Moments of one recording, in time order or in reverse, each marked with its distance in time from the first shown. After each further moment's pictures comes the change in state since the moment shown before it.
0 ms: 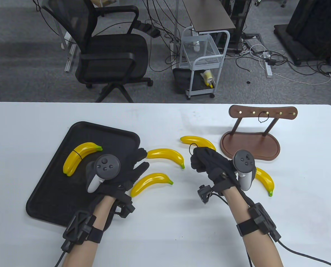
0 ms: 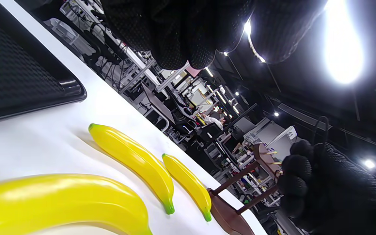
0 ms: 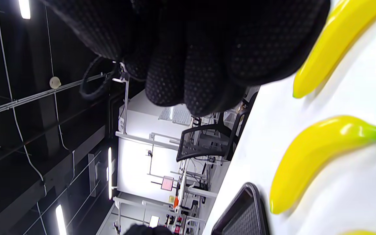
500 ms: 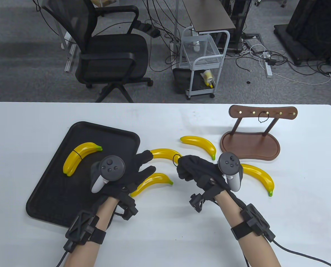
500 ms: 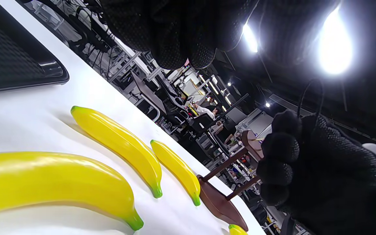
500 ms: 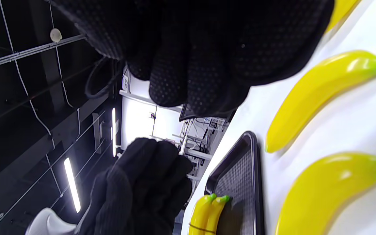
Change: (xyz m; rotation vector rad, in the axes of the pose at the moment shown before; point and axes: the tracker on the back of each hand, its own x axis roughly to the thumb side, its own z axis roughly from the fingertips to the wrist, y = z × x) left_hand 0.007 -0.014 -0.003 -0.052 -0.037 -0.005; right_hand 0.008 0.042 0.006 0.191 -0.043 0.057
